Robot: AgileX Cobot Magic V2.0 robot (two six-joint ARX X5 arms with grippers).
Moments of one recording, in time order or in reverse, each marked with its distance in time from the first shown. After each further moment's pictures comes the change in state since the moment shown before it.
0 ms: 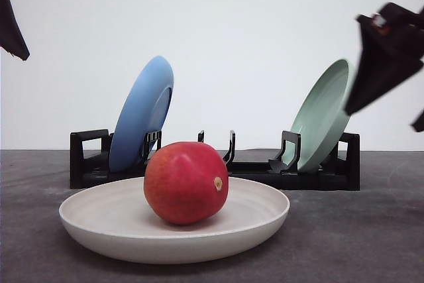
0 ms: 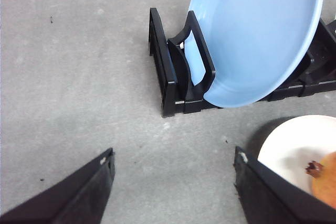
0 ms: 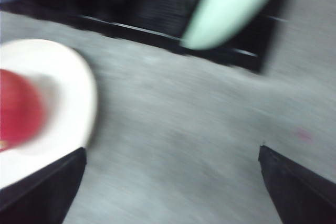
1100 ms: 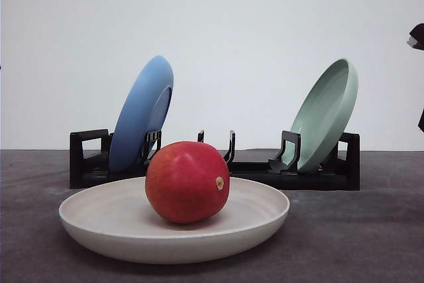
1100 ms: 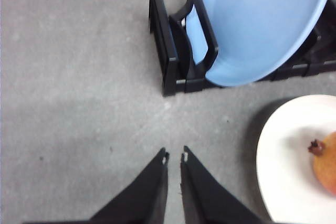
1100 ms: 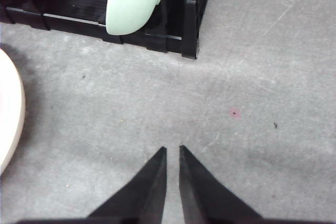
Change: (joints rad) left_arx 0.005 -0.030 -0.023 -0.042 0.003 0.002; right_arx -0.089 -0.013 0.000 -0.050 0.055 -0.050
